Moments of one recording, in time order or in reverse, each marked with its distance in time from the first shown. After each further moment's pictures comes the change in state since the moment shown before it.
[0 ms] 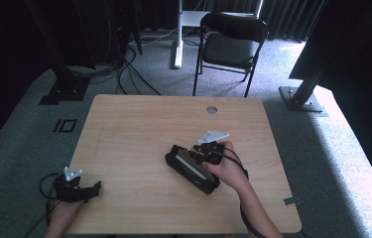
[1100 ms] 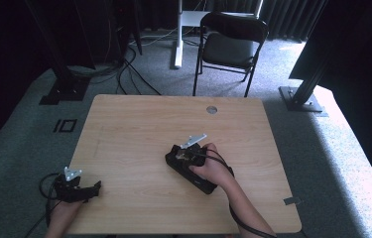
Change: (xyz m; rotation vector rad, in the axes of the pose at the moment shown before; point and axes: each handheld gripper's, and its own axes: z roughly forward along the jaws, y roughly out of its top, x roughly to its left) left arm 0.000 0.000 0.000 0.000 0.000 -0.001; right arm 0.016 -0.001 0.053 0.182 0.054 -0.065
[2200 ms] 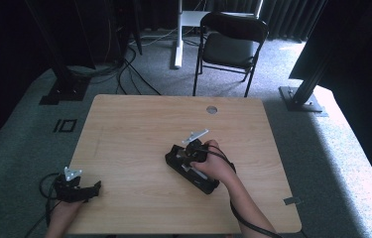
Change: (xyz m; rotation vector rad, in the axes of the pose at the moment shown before) left arm 0.000 0.000 0.000 0.000 0.000 0.000; right arm -0.008 0.008 -0.009 0.015 0.012 0.039
